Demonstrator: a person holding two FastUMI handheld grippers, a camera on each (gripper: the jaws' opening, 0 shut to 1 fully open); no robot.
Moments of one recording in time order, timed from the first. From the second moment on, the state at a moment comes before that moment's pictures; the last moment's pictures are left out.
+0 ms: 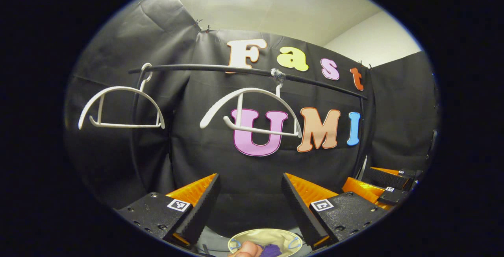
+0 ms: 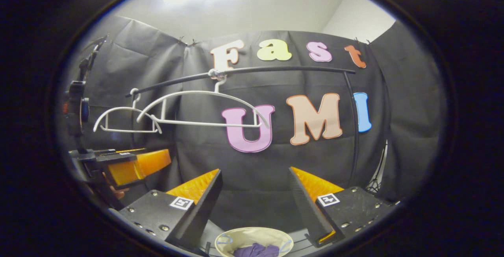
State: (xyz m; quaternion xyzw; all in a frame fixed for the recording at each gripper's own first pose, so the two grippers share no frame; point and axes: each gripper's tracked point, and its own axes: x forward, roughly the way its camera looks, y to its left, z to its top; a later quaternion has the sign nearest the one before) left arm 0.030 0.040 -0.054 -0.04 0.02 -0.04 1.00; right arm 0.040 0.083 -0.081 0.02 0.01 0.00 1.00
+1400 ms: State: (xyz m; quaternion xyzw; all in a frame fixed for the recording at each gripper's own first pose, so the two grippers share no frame) left arm -0.031 0.014 -0.043 -0.03 -0.01 -0.04 1.00; right arm -0.057 0.069 -0.068 0.03 -0.03 0.03 1.00
